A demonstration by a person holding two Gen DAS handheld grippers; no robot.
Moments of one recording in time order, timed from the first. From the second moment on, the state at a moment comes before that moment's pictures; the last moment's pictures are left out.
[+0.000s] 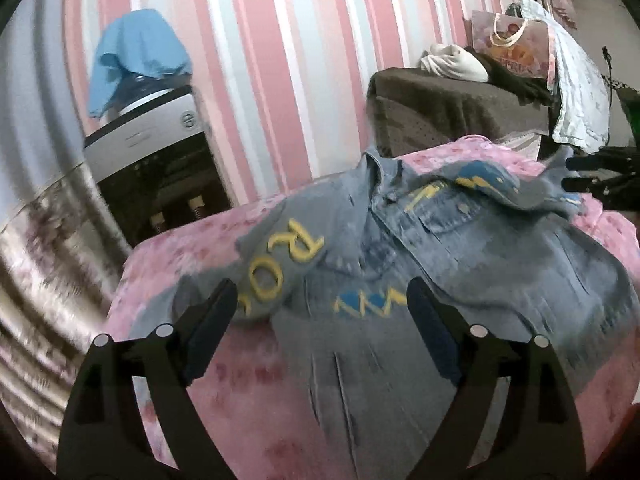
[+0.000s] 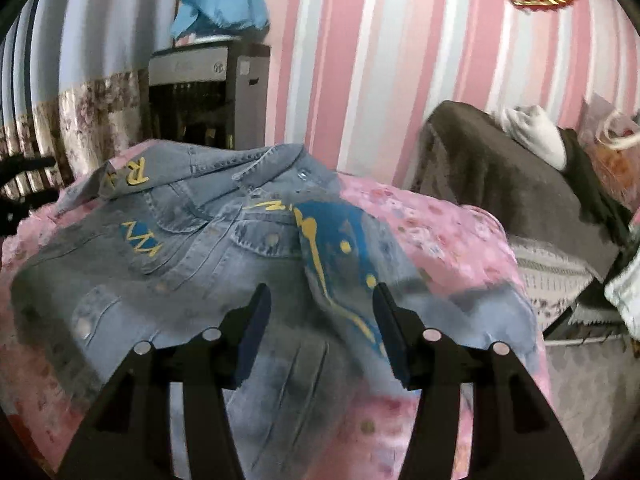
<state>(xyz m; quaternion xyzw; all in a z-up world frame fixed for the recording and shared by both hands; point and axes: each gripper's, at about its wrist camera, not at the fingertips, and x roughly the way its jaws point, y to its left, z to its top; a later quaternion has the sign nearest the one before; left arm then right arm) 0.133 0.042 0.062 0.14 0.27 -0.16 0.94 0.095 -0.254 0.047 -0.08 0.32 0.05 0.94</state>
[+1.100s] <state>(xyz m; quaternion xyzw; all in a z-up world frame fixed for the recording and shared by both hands) 0.404 0.114 -0.008 0.11 0.39 -0.05 0.91 0.349 -0.342 0.035 -0.18 0.37 -0.15 0.90</state>
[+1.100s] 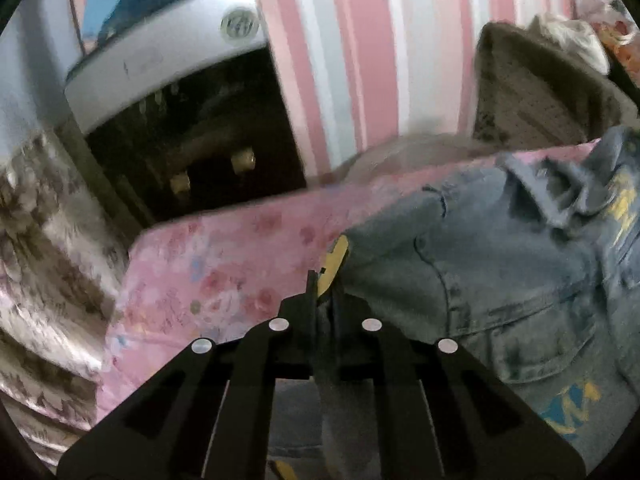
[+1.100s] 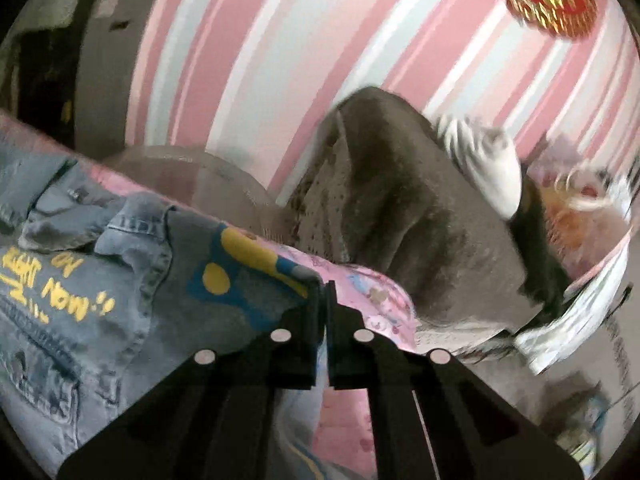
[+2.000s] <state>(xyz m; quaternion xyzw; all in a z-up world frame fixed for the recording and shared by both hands) 0.482 -0.003 -0.041 0.20 0.45 -0.19 0.85 0.441 -0.284 -0.044 -0.13 0.47 0.11 0.87</state>
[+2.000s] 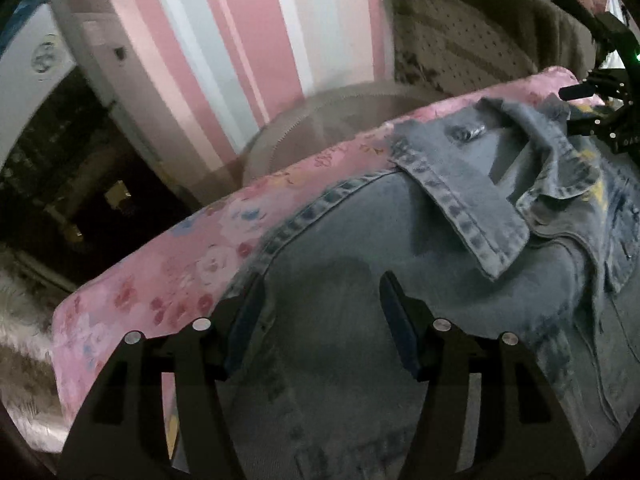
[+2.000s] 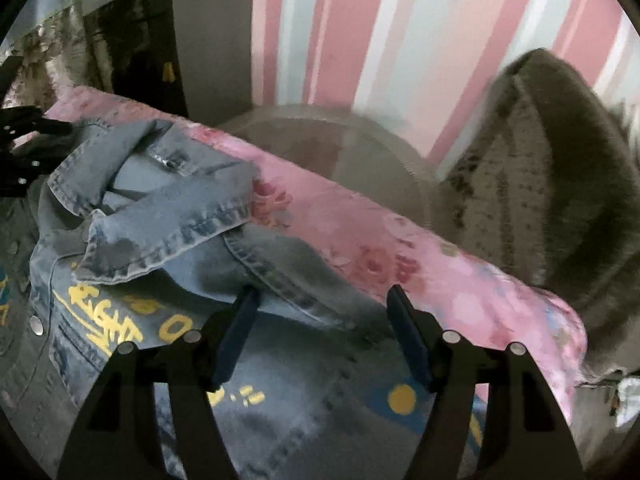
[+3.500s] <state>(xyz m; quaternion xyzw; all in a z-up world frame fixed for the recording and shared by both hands) 0.303 -0.012 0.014 0.16 0.32 -0.07 0.93 0.223 -0.359 0.032 -0.02 0.35 -0.13 0.93</state>
